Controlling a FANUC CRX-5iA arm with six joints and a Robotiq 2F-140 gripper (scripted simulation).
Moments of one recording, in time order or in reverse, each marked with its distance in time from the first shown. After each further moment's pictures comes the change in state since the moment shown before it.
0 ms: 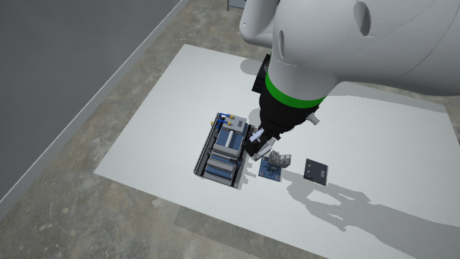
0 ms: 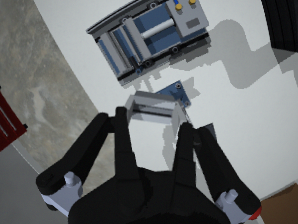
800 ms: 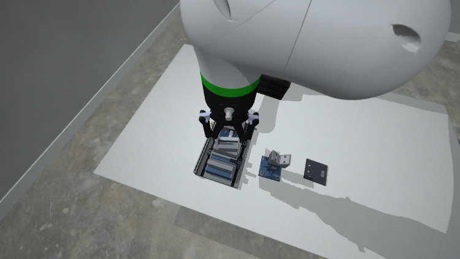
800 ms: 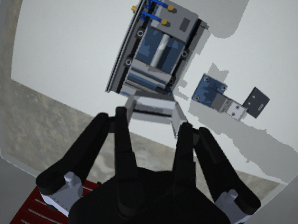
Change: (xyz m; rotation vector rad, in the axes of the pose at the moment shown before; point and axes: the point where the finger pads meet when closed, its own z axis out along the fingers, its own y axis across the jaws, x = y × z) arm 0.072 -0.068 0.001 -0.001 -0.001 0.673
